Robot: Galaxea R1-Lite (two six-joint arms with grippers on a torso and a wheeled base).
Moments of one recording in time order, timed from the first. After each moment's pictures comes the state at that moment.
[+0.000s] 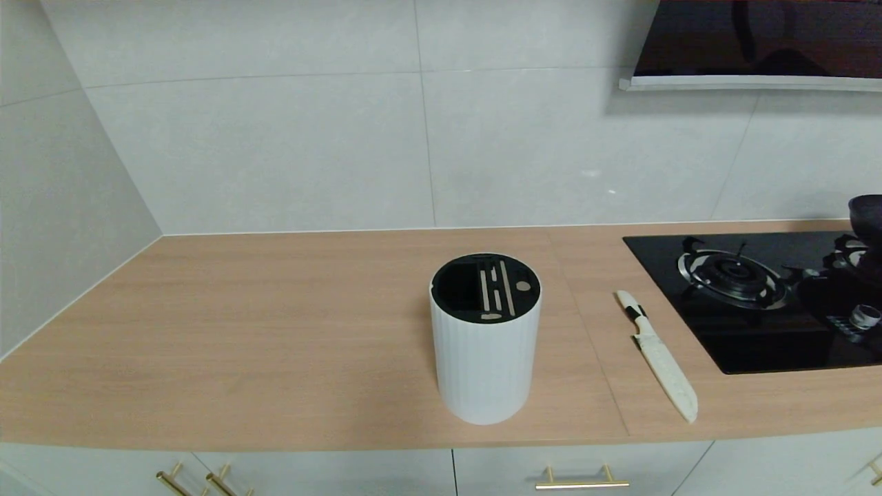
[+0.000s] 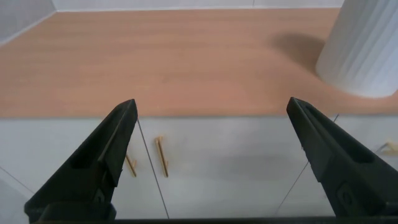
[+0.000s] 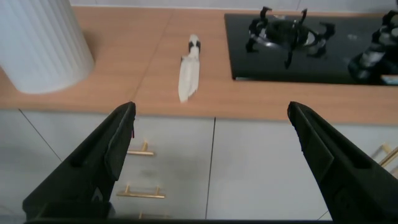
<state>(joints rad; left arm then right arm) 0.00 0.00 0.00 0.00 0.01 -0.01 0.00 0.00 0.00 0.00 0.05 -0.03</state>
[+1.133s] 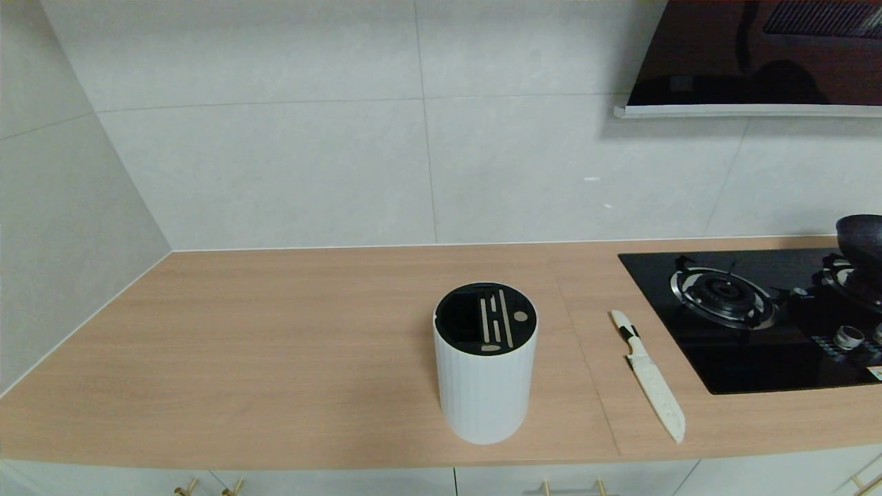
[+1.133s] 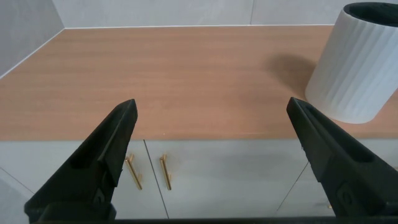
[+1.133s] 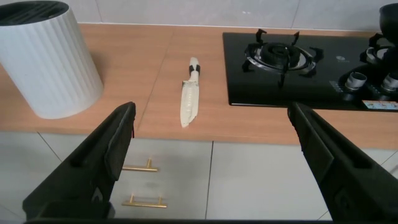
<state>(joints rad) 0.00 0.00 0.00 0.00 0.01 -0.01 0.00 0.00 0.00 0.00 0.05 -0.03</state>
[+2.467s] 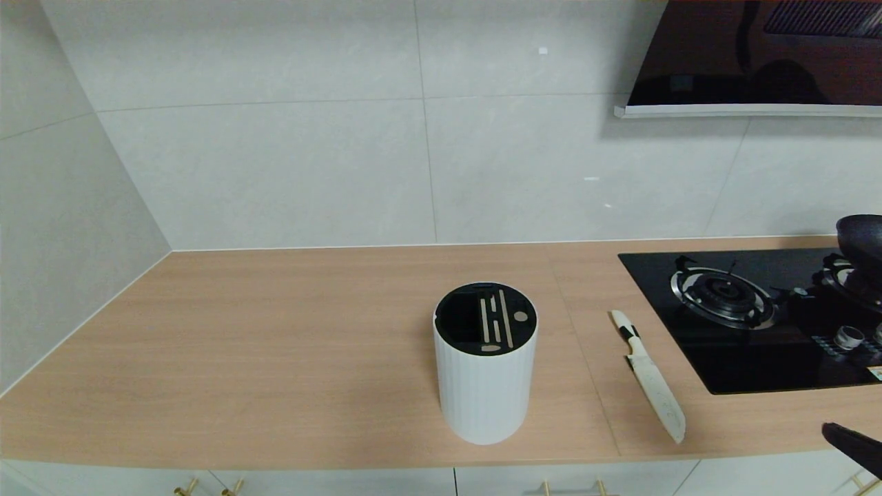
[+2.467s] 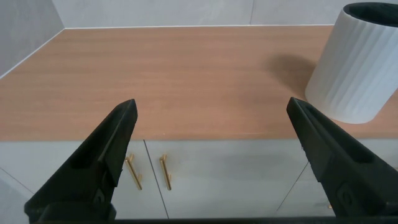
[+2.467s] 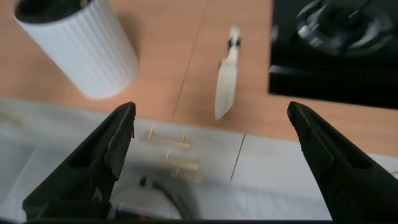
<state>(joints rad) 0.00 0.00 0.00 0.00 0.01 -0.01 0.10 0.81 -0.39 -0.03 0.13 0.00</state>
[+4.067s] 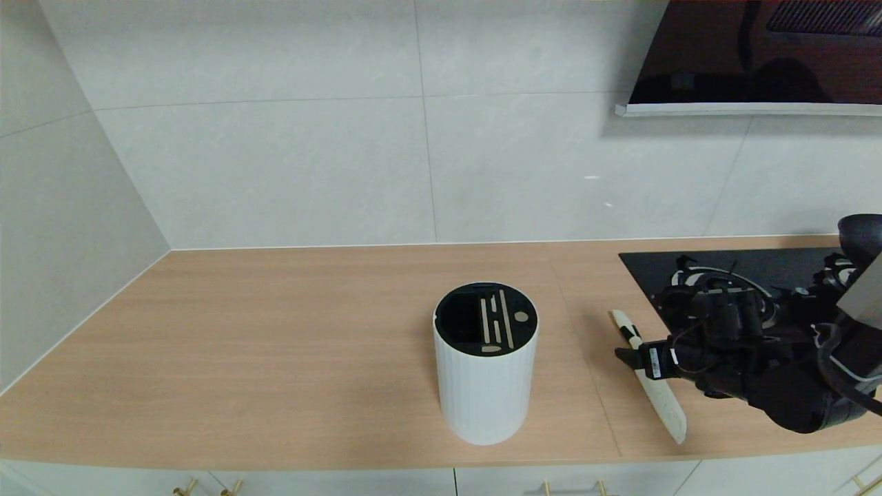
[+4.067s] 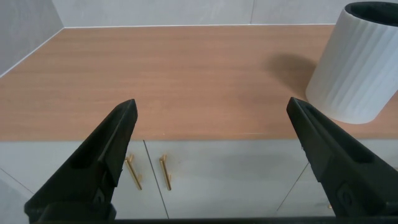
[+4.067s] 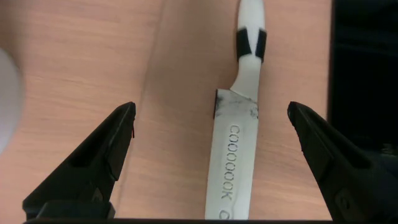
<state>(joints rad) 0.00 0.00 0.00 0.00 0.01 -0.01 0.19 2.09 -0.68 -0.84 -0.04 0.00</state>
